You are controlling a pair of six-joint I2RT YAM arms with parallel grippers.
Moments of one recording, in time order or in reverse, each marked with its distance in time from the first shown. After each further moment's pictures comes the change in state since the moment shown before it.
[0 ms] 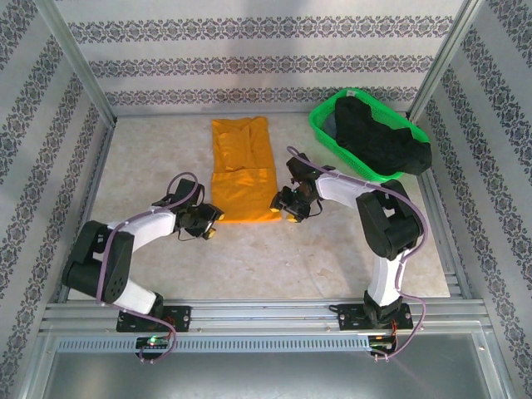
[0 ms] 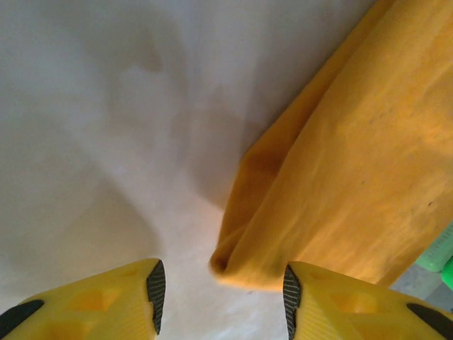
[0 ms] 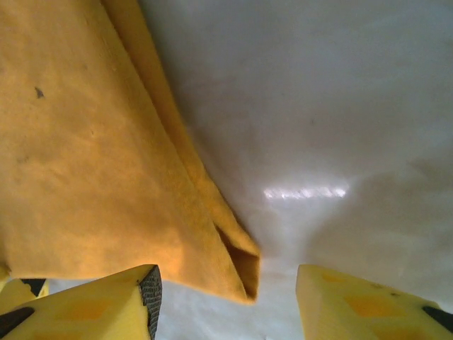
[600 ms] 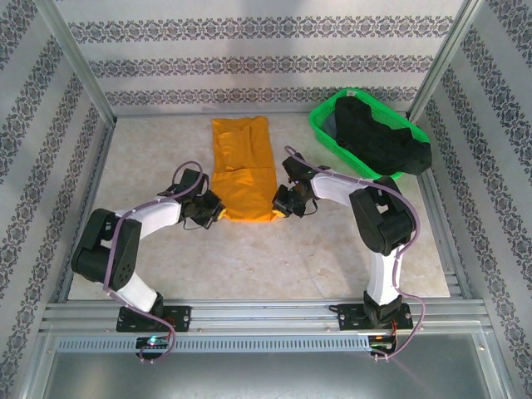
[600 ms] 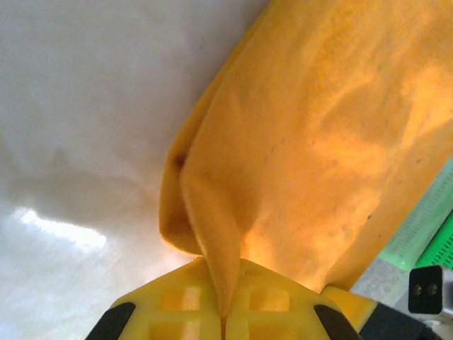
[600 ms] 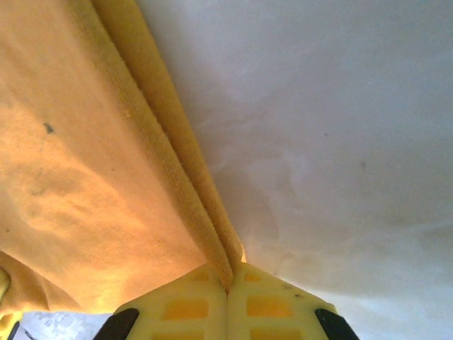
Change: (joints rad) left arm 0.000 0.063 0.093 0.026 0.010 0.037; right arm 0.011 0.041 0.026 0.037 -0.007 0.071
